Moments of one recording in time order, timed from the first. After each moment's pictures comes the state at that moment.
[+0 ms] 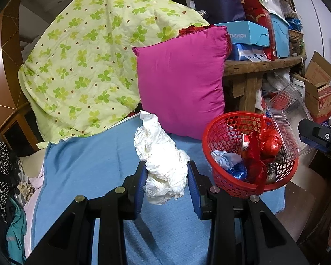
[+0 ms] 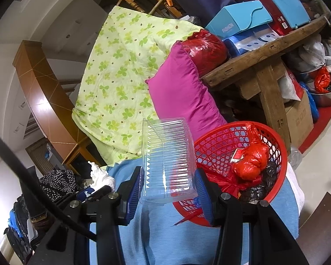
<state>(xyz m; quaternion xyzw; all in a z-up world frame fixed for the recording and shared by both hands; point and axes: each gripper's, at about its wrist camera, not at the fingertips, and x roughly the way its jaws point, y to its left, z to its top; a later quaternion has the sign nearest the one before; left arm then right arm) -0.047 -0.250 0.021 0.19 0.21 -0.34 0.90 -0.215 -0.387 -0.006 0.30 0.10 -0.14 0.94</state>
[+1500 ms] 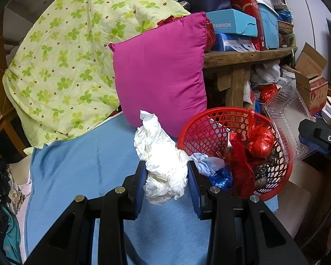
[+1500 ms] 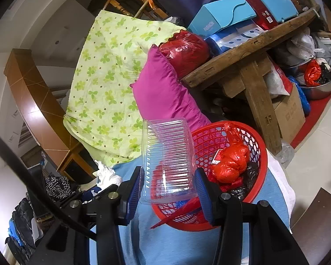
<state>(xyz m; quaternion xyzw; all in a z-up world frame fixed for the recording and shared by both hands) -0.049 -0.302 0.007 0.21 0.23 -0.37 0.88 -0.226 -0.423 -0.019 0.32 0.10 -0.16 0.93</state>
